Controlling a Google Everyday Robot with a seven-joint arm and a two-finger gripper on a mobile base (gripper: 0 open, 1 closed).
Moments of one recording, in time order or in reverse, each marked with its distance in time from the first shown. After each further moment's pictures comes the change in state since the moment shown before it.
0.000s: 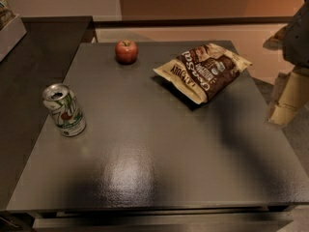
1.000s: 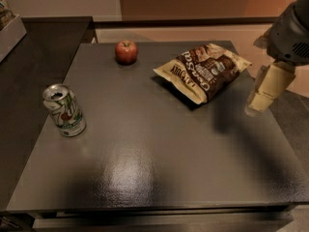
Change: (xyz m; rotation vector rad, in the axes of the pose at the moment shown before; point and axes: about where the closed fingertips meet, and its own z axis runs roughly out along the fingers) arm -0.006 -0.039 0.032 0.008 -0.064 0.076
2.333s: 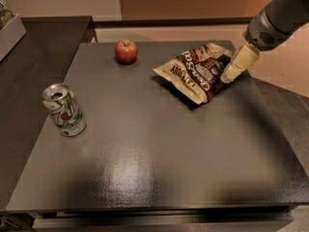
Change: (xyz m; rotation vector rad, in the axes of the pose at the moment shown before) arm -0.016 -0.127 0.083 0.043 -0.146 0.180
